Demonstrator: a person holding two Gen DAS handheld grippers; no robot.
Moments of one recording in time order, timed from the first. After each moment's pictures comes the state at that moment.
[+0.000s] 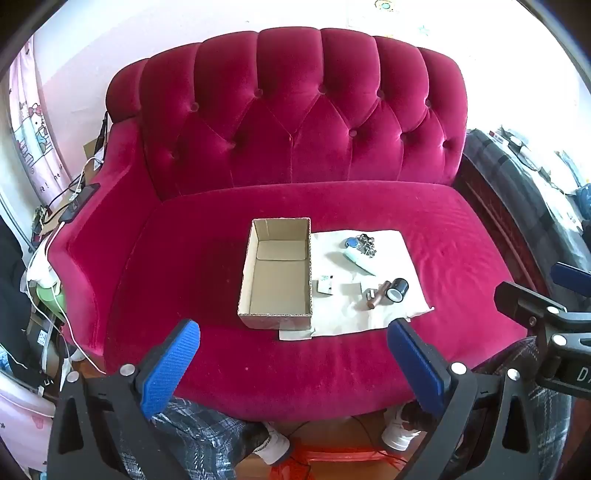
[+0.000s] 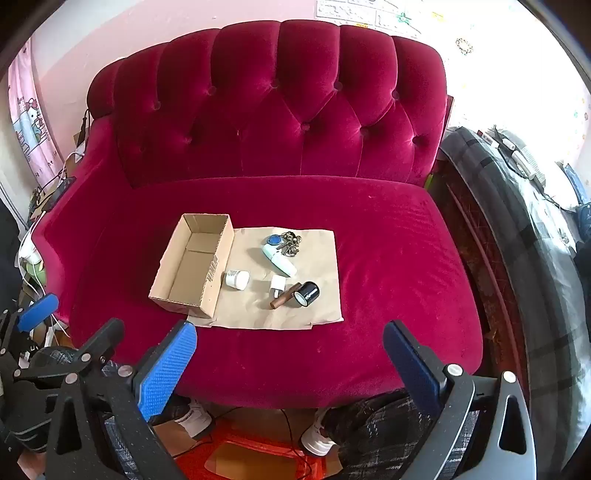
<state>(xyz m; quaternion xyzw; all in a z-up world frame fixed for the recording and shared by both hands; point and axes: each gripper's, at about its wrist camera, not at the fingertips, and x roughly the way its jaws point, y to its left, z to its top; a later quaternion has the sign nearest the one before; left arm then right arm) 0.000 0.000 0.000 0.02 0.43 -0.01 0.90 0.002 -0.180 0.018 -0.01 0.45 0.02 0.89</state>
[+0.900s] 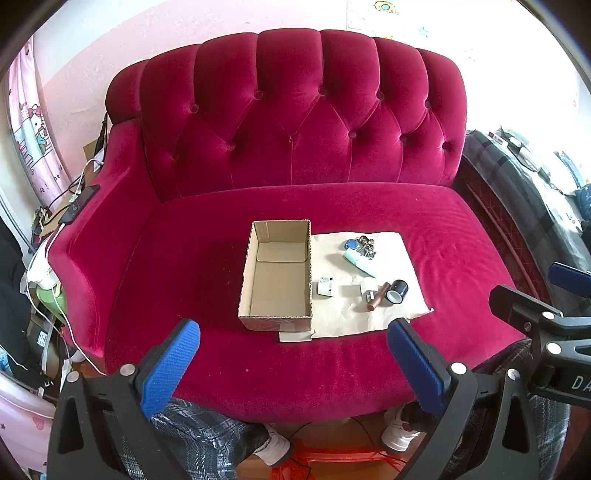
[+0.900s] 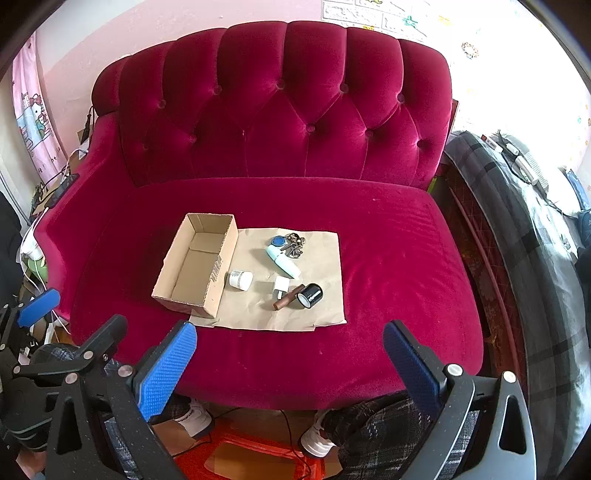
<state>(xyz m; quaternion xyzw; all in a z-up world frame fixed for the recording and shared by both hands) 0.001 -0.001 0.002 0.02 0.43 -0.01 0.90 0.004 -0.175 0.019 -0.02 0.45 0.02 0.89</state>
